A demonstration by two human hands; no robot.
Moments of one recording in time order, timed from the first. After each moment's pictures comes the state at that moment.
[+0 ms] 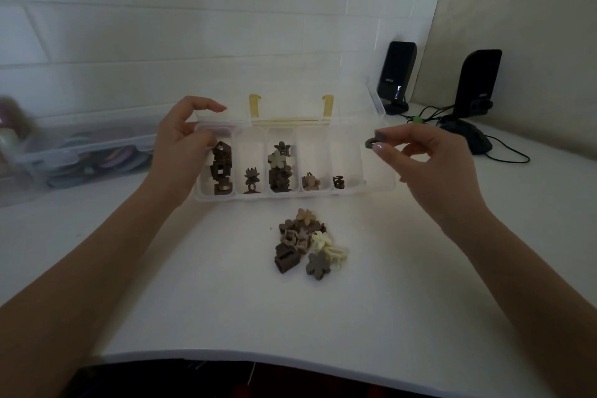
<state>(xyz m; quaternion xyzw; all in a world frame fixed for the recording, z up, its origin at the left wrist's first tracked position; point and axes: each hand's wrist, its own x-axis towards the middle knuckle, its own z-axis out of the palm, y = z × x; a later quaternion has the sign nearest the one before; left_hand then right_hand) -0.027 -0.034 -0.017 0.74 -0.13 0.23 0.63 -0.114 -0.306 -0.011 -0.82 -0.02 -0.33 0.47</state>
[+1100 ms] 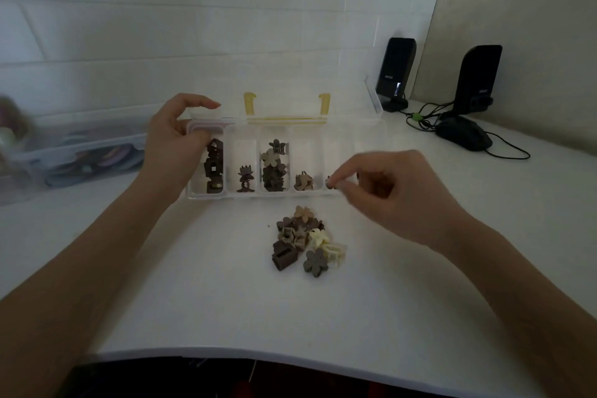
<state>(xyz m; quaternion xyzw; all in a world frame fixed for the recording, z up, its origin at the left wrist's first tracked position) -0.020 -0.027 -0.022 0.74 -0.13 0.25 0.61 -0.133 -0.286 -0.010 -0.90 -0.22 -0.22 0.30</state>
